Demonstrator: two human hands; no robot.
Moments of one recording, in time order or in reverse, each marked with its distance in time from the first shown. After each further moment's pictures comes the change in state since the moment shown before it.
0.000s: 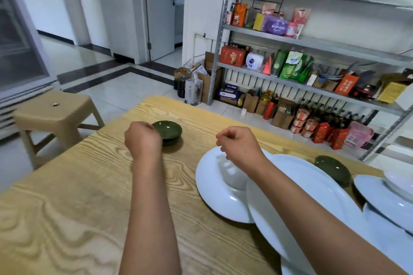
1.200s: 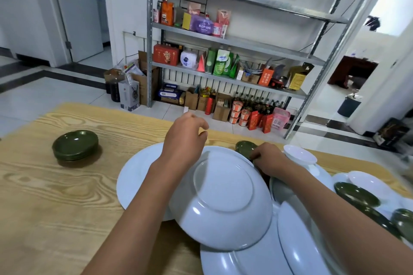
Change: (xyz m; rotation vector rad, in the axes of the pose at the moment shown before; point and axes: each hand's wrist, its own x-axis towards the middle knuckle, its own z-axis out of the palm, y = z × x) left_hand -0.190 0.106 0.082 0.062 -0.561 0.942; right_hand -0.021 0.151 -0.216 -0.740 0.035 0.203
